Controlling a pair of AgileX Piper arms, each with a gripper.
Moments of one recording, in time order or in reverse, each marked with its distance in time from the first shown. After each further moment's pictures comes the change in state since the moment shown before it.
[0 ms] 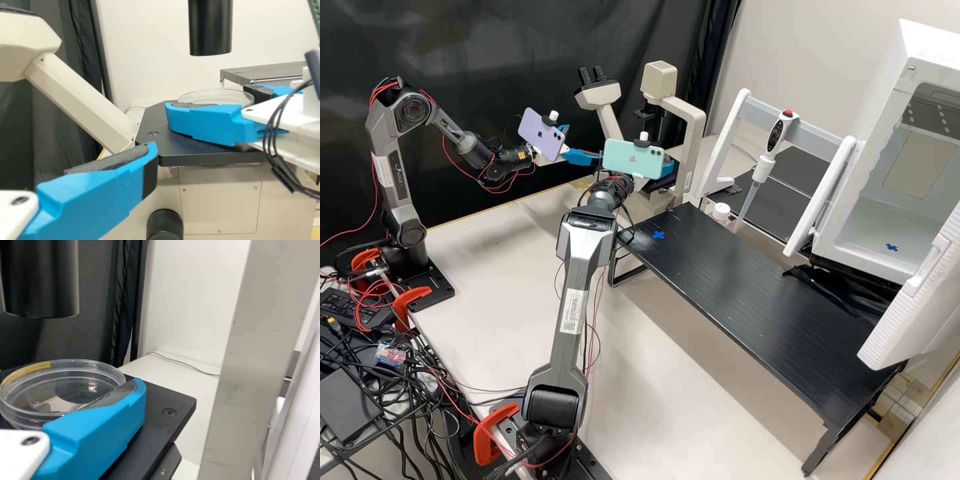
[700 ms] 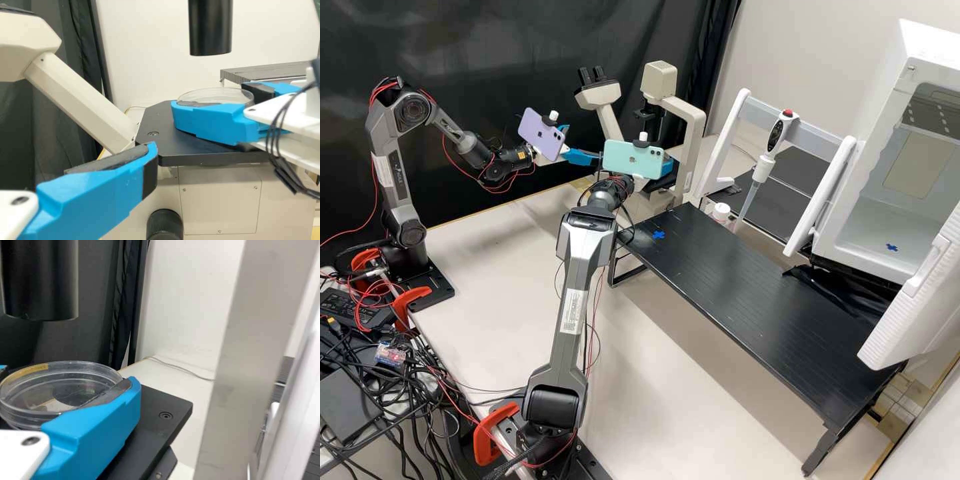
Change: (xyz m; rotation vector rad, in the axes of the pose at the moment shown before) left arm 0.000 0.000 0.000 0.000 0.000 0.000; right arm -0.001 -0.001 0.004 -0.018 -0.014 -0.002
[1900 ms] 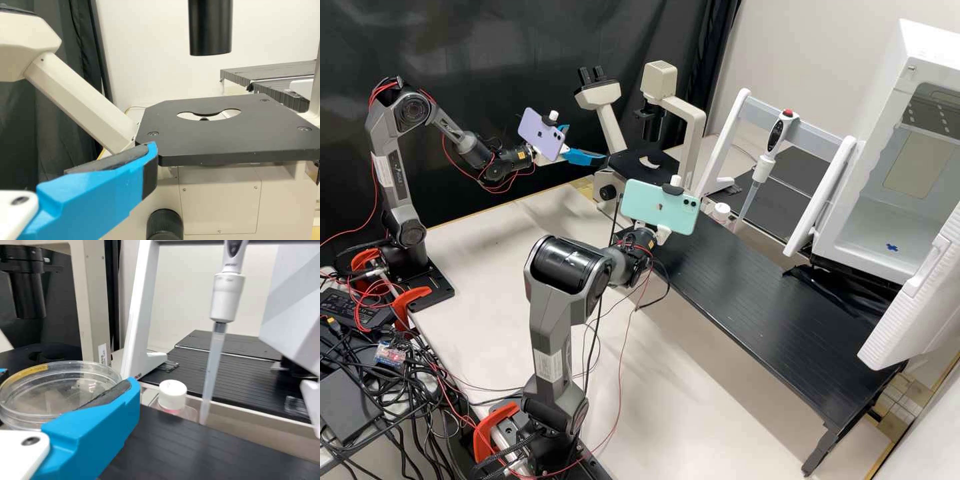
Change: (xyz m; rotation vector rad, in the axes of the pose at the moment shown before) left arm 0.000 0.000 0.000 0.000 0.000 0.000; right arm -0.228 0.086 0.121 0.085 0.146 0.164
